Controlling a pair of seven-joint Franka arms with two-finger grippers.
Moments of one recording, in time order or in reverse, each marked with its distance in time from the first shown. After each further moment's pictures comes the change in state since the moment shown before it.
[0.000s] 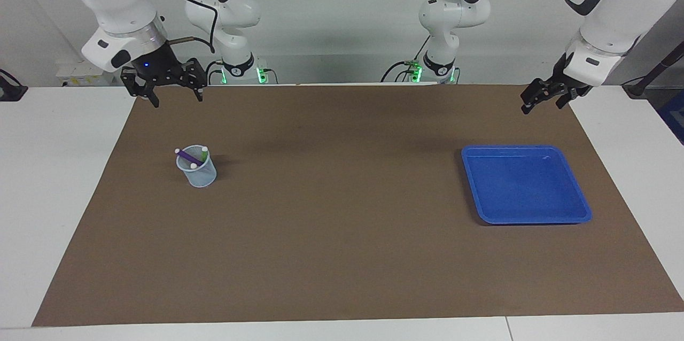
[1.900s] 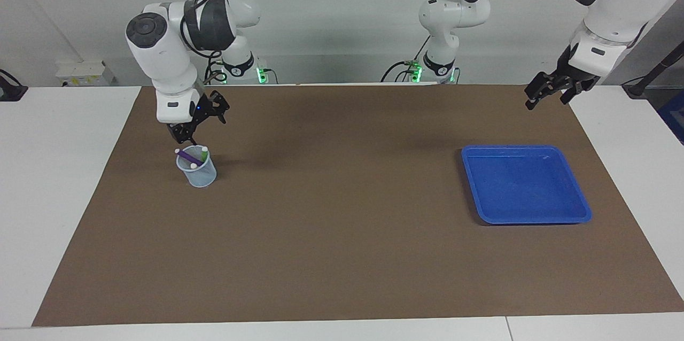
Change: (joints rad) left arm 0.001 -0.032 0.005 -0.004 0.000 0.012 0.000; right arm 0.014 -0.065 0.015 -0.462 0.000 0.341 -0.676
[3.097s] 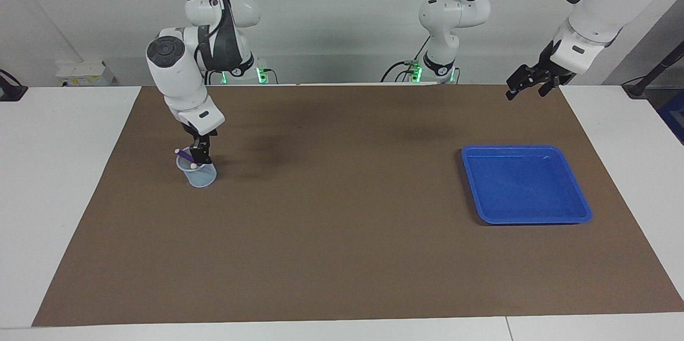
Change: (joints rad) left arm -0.001 -0.086 -0.008 -0.149 -0.094 -0.055 -0.008; right arm 0.003 0.029 -0.005 -0.139 -0.065 0.237 -0.684
